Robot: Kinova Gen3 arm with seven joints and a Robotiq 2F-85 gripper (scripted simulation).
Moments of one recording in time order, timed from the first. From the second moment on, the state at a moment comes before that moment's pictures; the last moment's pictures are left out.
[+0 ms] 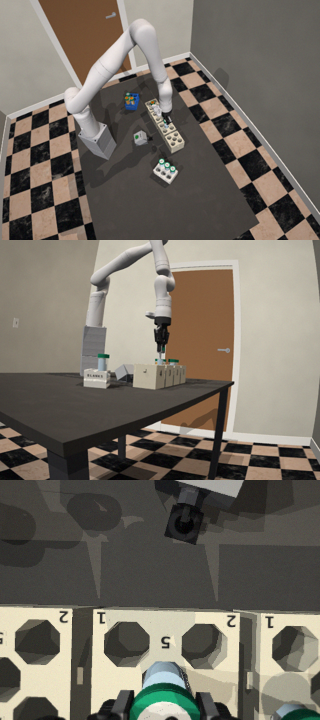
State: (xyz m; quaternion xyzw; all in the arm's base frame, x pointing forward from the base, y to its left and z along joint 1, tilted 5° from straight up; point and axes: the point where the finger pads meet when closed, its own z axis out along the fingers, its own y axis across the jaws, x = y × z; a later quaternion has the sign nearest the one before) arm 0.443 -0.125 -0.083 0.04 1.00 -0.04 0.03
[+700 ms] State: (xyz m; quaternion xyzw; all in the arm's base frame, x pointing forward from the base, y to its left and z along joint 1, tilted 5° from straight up) arm 0.444 -0.125 -0.094 0.04 1.00 -0.04 0.03
